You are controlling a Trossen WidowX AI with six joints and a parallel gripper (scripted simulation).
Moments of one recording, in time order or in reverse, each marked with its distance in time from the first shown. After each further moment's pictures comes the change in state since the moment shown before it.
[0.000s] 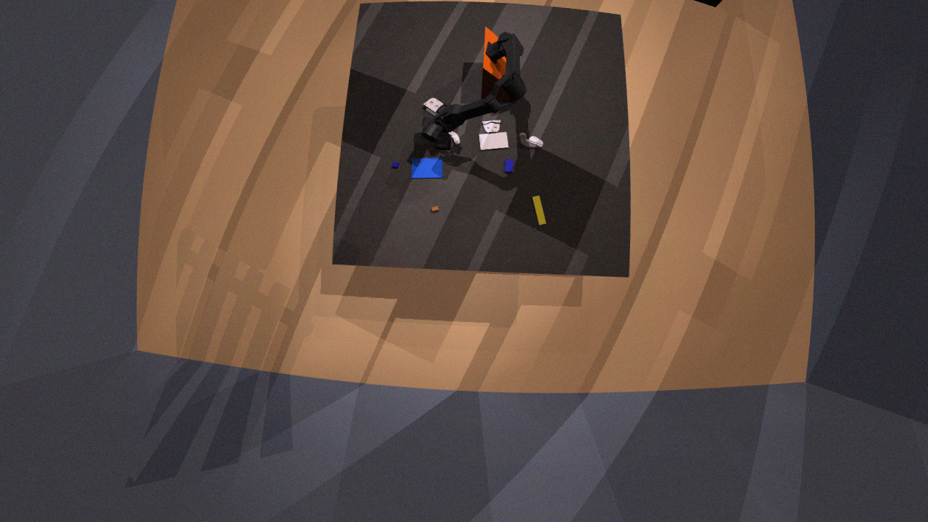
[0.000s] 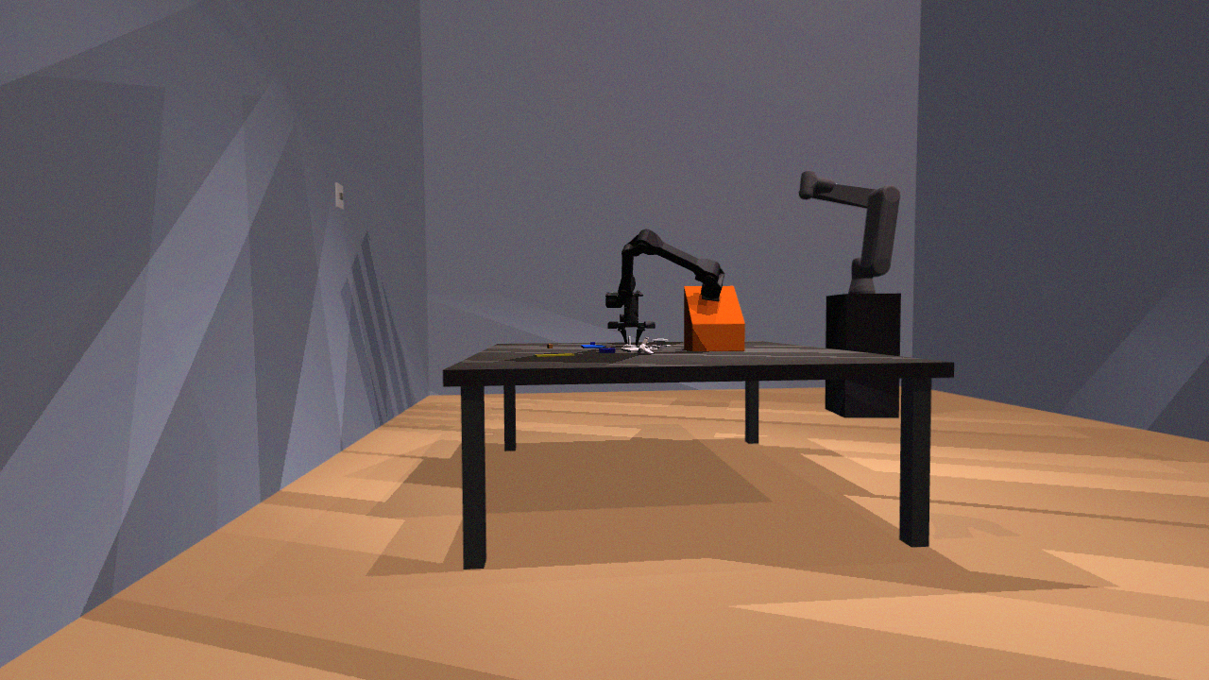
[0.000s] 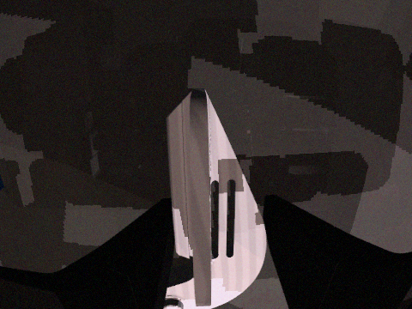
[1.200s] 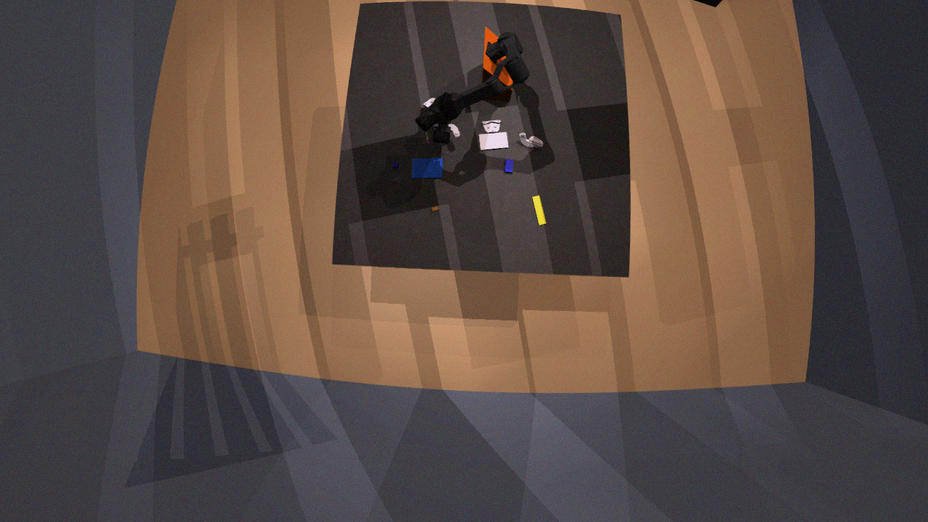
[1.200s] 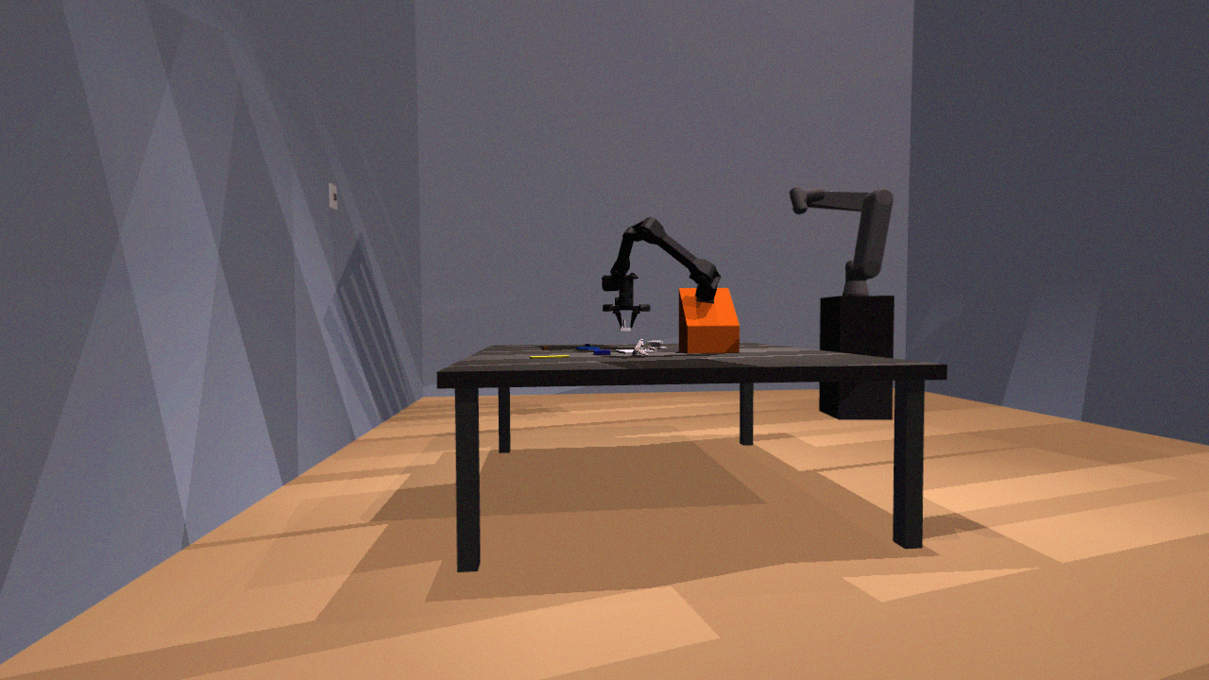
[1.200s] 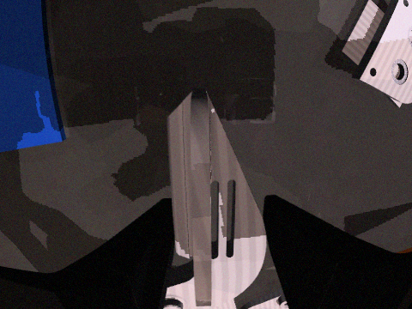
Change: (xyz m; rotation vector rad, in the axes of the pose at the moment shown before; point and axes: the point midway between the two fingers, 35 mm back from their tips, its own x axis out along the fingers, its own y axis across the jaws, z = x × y) arm -0.077 0.000 0.000 0.007 0.004 0.004
